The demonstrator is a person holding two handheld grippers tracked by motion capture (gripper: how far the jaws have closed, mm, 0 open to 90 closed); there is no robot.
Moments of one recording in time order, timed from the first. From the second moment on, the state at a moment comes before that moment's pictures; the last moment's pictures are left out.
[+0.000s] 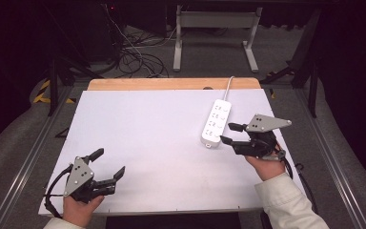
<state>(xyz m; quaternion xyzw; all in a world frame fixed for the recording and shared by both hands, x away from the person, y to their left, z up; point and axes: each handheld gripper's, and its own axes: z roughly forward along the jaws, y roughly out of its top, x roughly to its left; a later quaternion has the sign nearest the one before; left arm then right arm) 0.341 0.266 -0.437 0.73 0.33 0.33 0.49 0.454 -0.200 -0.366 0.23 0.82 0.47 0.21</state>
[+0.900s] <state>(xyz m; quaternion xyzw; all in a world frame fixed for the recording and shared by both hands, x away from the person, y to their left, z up) 0.342 0.266 -0.437 0.73 0.34 0.32 0.49 0.510 -0.196 -0.336 0.29 0.83 0.44 0.20</state>
